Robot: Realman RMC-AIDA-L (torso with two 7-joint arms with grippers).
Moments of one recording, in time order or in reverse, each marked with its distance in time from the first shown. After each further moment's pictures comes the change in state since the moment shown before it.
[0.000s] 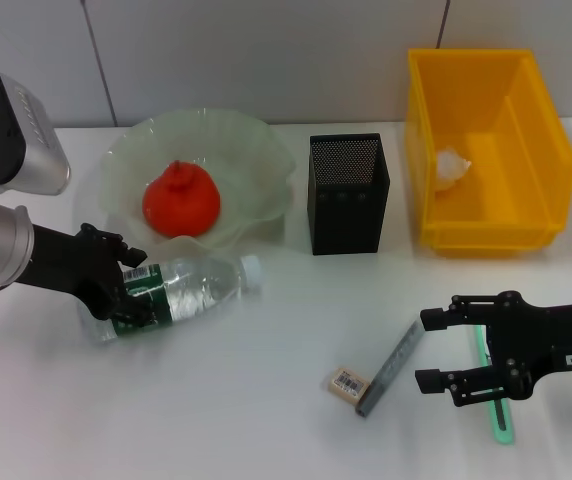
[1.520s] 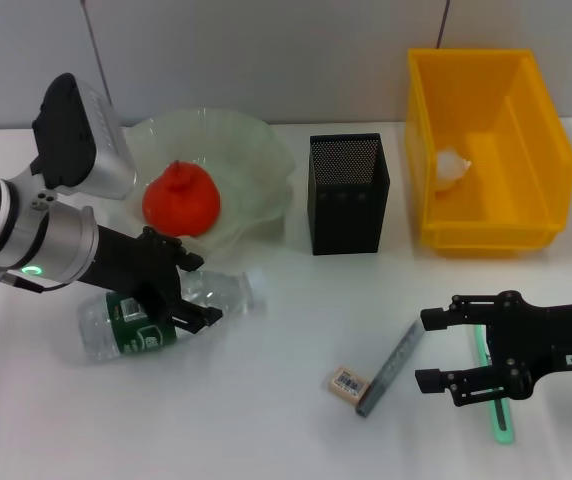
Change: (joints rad) left arm -0.096 -0.014 0.043 -0.144 -0.037 -0.053 0.048; right arm 0.000 0.000 0.000 0.000 0.000 0.001 0.000
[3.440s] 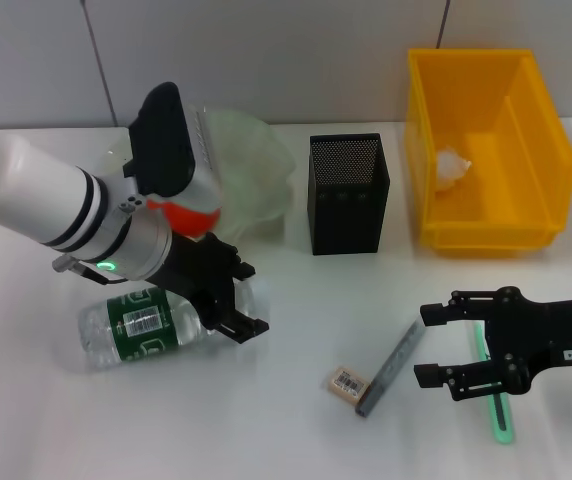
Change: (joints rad) left arm -0.111 -0.006 0.205 -0.117 -0.041 -0.116 -0.041; right arm 0.005 0.000 0.000 0.000 0.000 0.014 0.002
